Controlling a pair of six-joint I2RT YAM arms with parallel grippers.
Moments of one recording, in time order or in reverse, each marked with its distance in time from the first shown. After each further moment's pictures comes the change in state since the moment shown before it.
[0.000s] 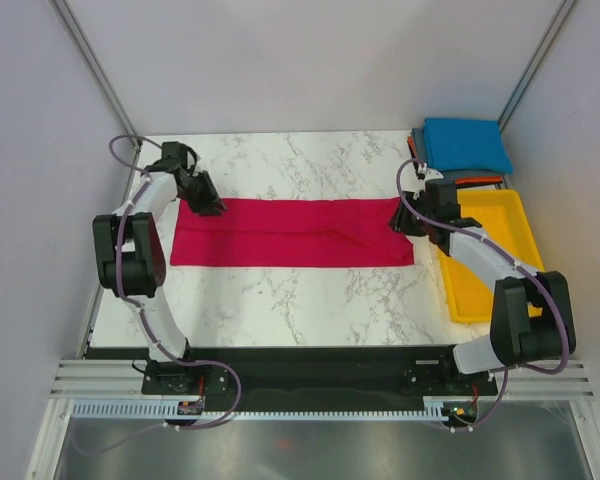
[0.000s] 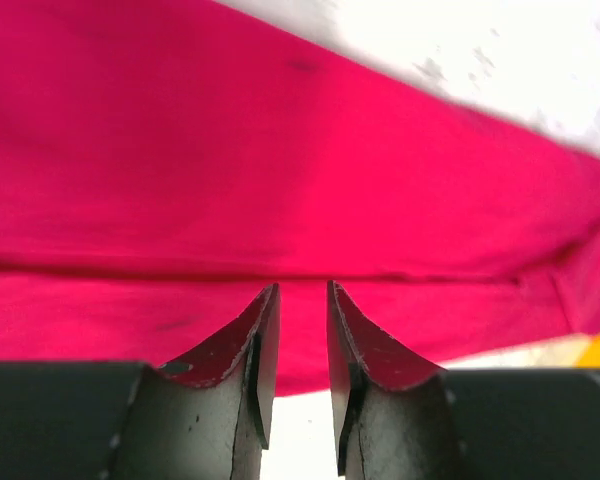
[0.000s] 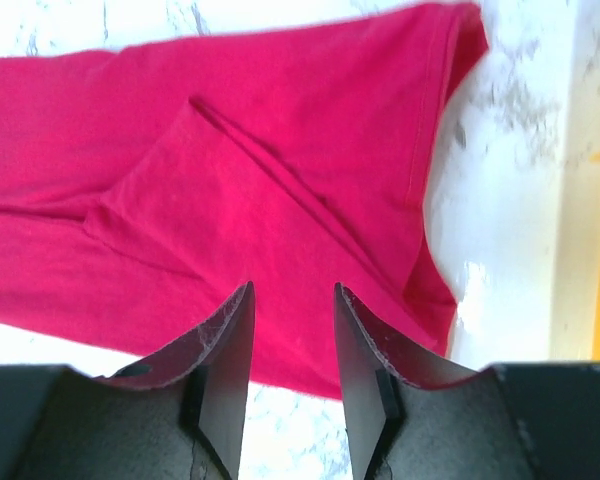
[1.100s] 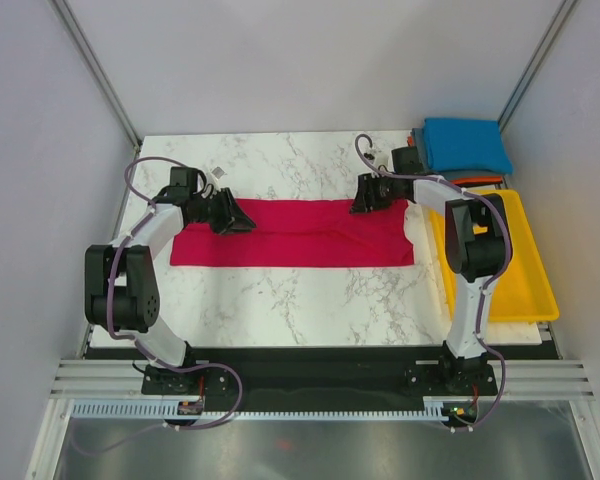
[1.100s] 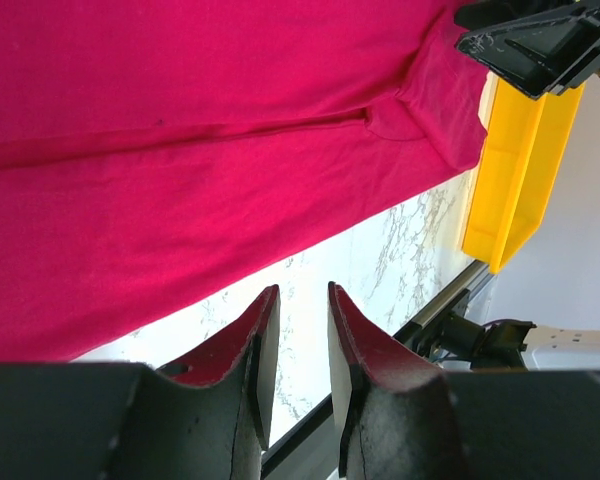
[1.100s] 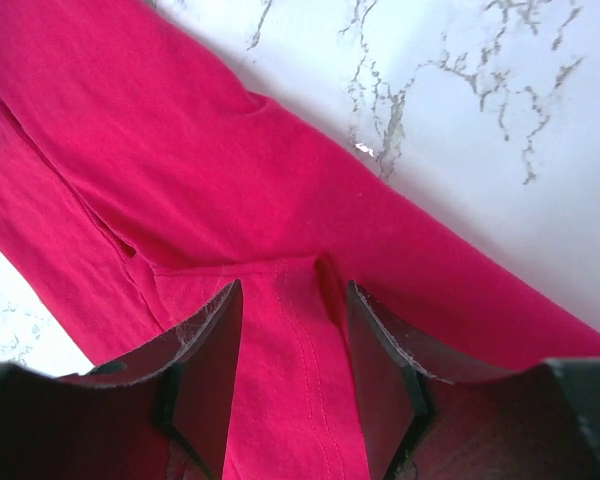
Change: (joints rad) left arm -0.119 -0.272 -0.375 0.243 0.400 -0.034; right arm 0.027 0.677 0.640 -0.184 -0.460 -0.336
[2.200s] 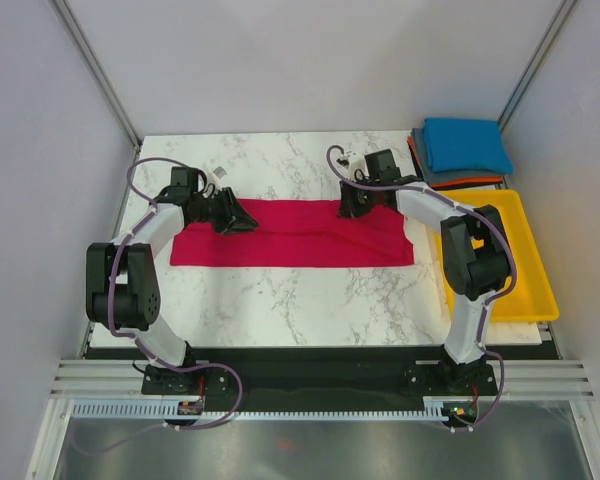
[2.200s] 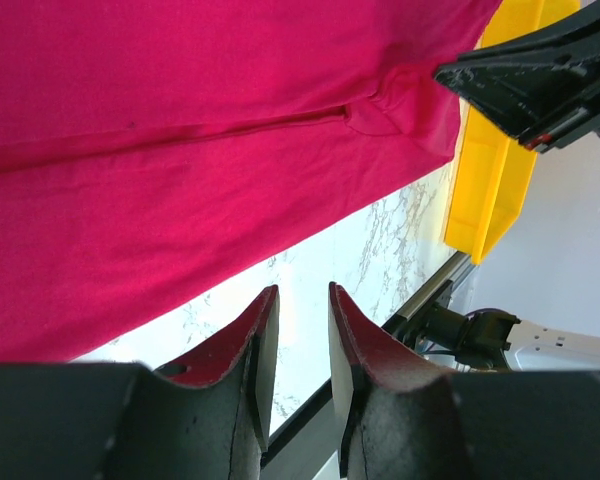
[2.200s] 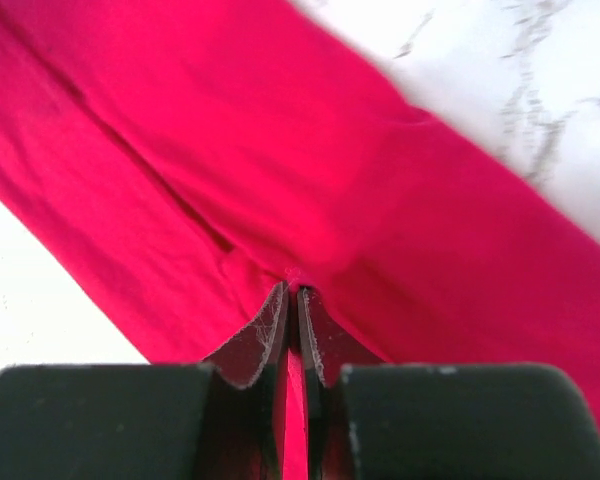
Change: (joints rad) left arm 0.000 0.014 0.000 0.023 0.050 -0.019; right arm 0.171 -0.142 -0.071 0.004 0.172 -0.018
